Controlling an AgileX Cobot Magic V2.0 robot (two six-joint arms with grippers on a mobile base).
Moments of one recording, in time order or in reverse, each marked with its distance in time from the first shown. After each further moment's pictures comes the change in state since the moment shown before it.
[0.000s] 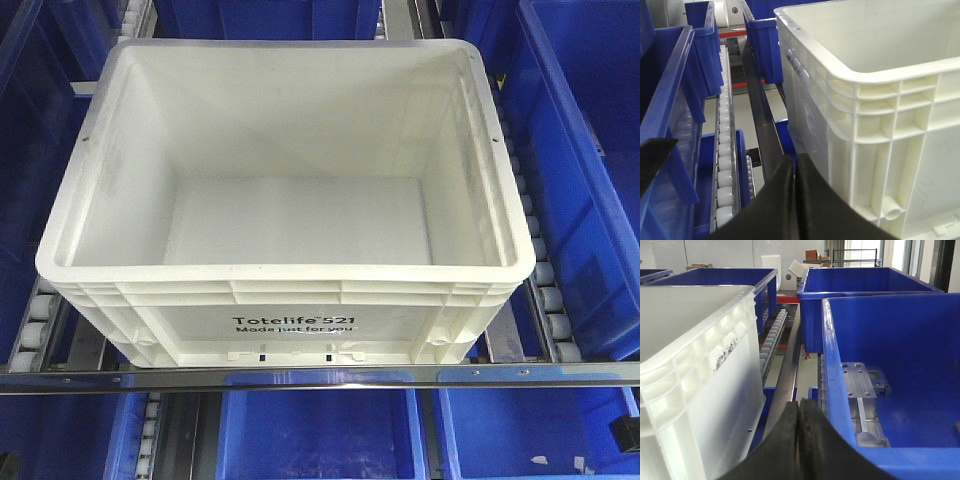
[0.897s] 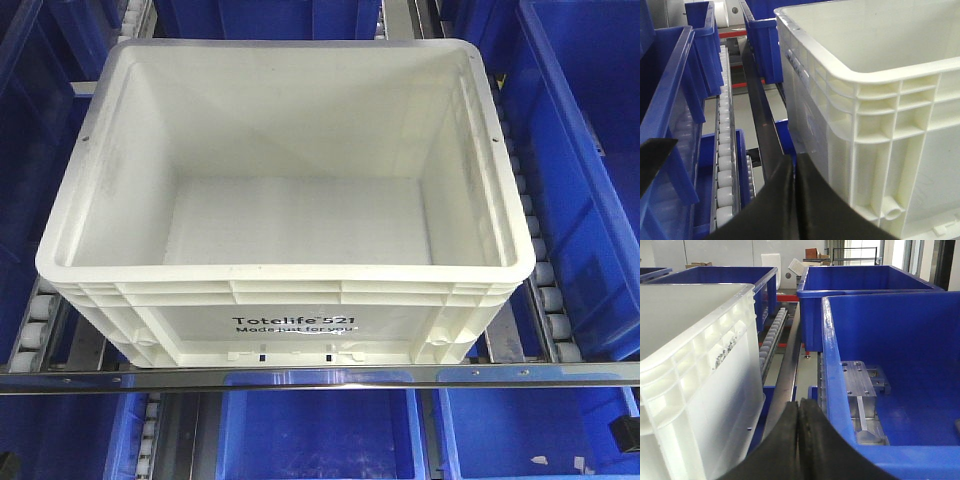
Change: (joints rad) left arm 0.000 0.000 0.000 0.000 0.000 0.000; right arm 0.000 0.000 0.000 0.000 0.003 0.000
